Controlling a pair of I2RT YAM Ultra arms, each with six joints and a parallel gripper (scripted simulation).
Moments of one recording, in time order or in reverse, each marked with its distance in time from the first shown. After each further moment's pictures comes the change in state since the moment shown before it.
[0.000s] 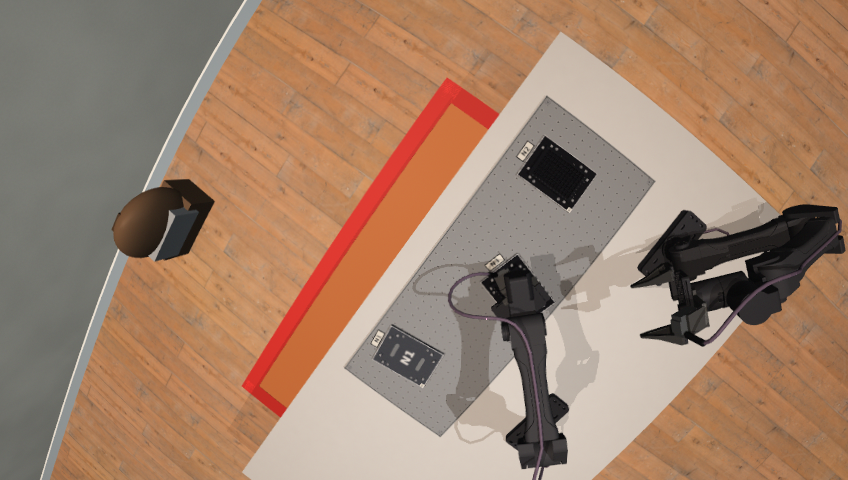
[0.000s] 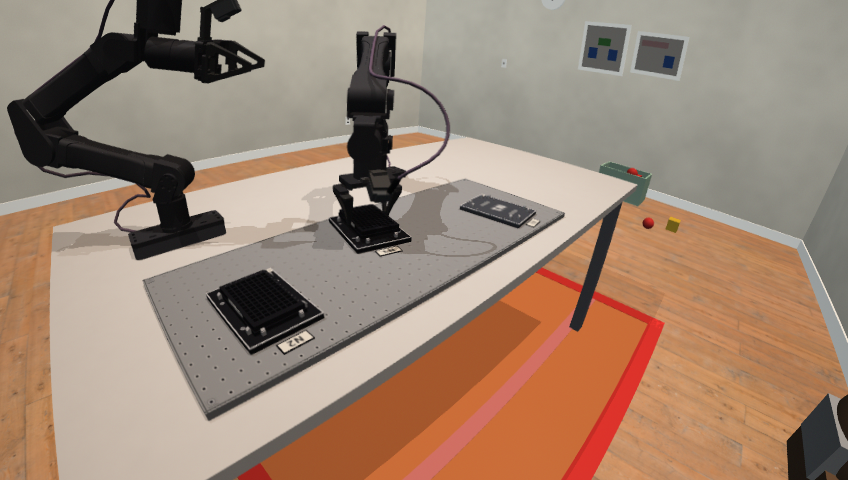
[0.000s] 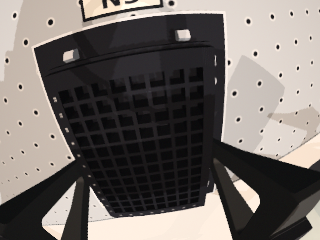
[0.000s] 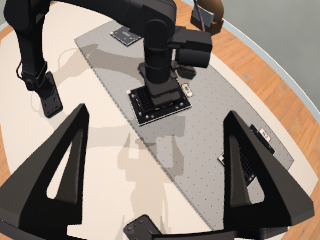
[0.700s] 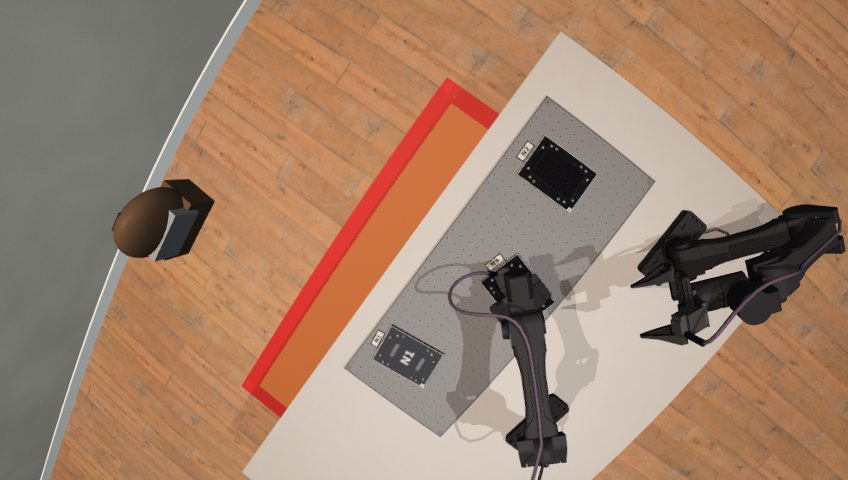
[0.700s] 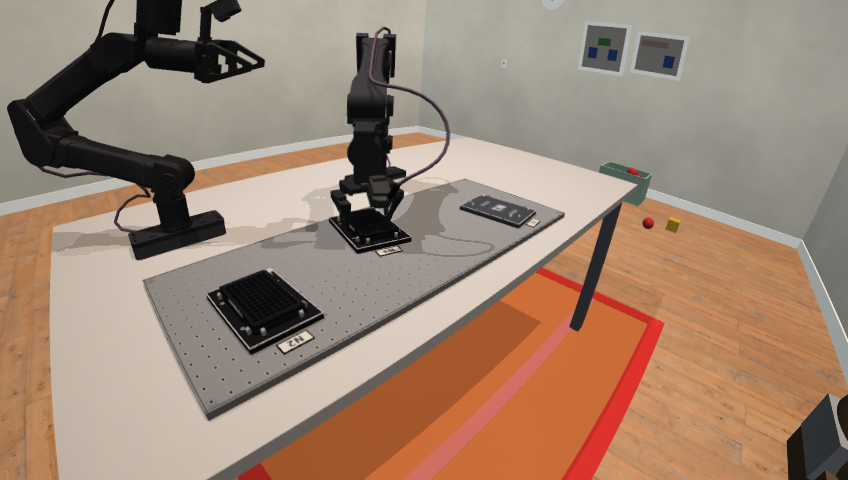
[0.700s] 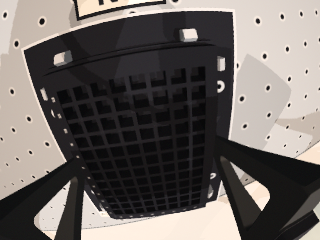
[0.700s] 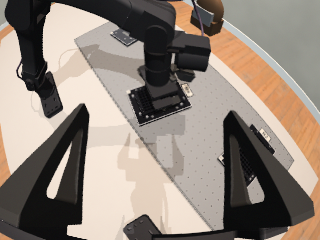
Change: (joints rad) left arm 0.000 0.010 -0.030 0.040 0.000 0.000; right arm 0.000 0.000 0.000 0.000 0.000 0.000
